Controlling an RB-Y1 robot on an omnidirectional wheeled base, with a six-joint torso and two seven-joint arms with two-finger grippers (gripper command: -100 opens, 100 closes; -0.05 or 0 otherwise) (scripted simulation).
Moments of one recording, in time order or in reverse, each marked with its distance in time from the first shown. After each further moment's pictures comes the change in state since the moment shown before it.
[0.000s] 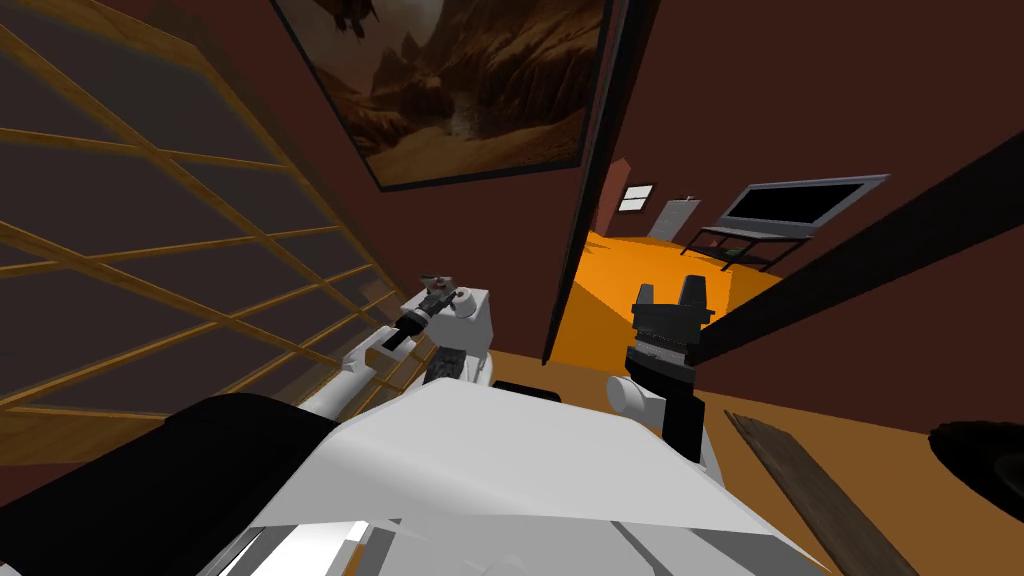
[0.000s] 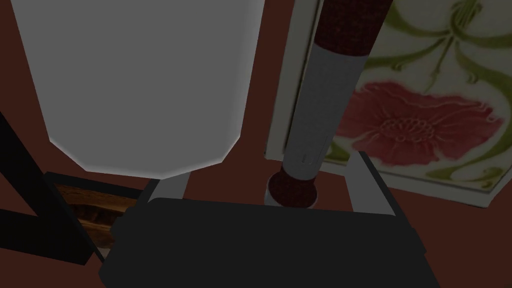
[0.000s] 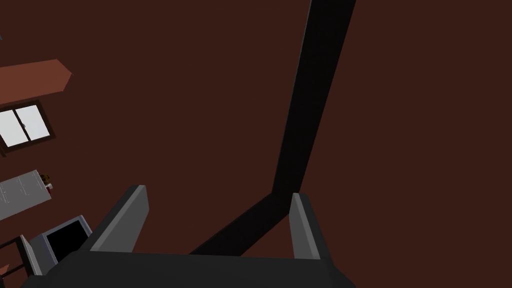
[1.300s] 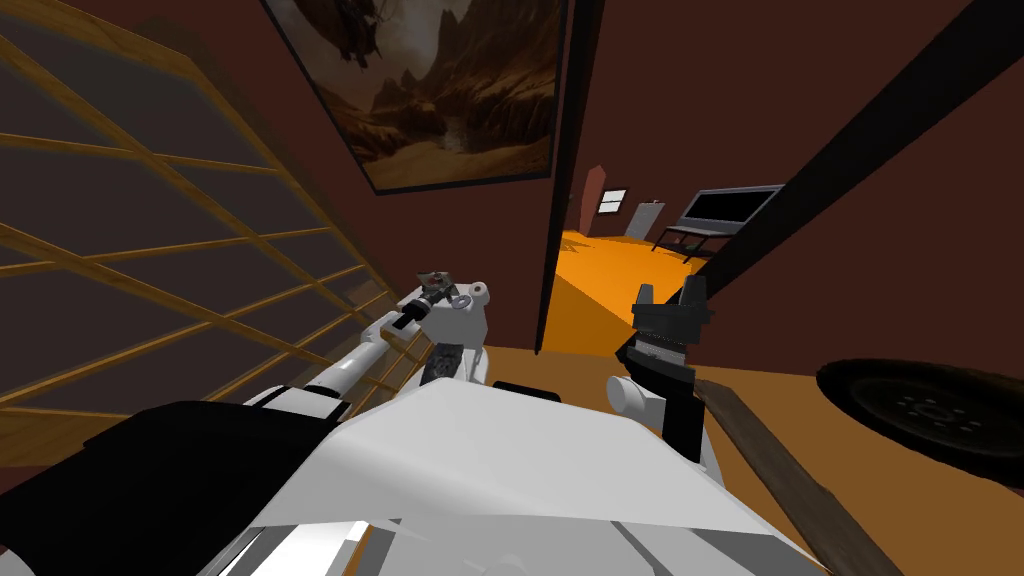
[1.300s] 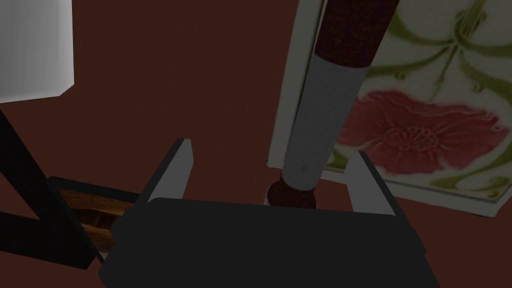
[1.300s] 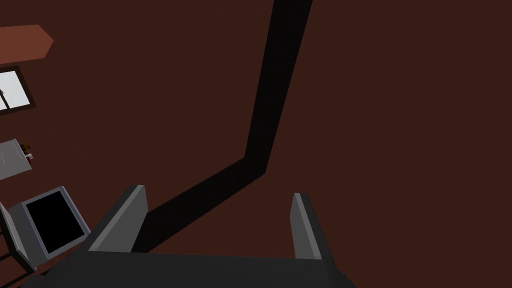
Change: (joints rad) left arm -0.298 0.084 -0.127 0.394 0.144 -0.057 -0.076; right arm 0.000 0.000 0.000 0.000 0.000 0.000 0.000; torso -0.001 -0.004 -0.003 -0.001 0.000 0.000
